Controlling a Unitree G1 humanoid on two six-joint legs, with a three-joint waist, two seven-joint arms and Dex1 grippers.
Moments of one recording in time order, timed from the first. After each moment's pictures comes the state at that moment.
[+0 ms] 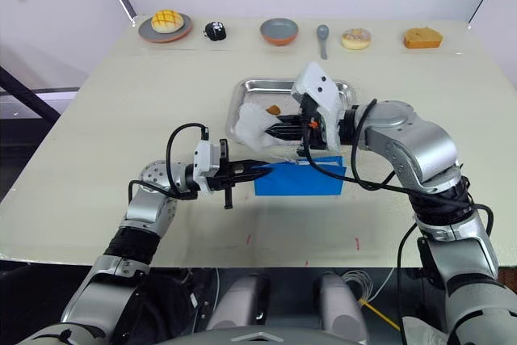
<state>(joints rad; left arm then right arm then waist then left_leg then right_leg) -0.44 0.44 -0.13 0.33 -0.33 -0.23 -1.30 -0.71 -0.56 0.17 -0.38 0.53 0.92 0.85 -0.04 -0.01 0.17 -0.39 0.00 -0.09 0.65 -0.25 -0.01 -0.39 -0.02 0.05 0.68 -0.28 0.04</state>
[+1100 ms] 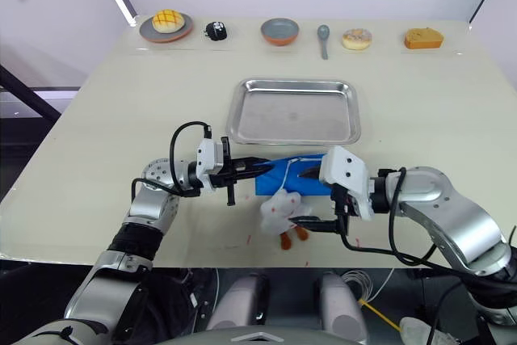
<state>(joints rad) -0.47 0.43 -0.13 0.38 -0.31 -0.28 -1.28 -0.29 -0.77 0.15 -0.66 0.57 0.76 0.94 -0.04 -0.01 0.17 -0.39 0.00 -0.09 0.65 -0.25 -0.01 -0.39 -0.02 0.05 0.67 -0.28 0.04</state>
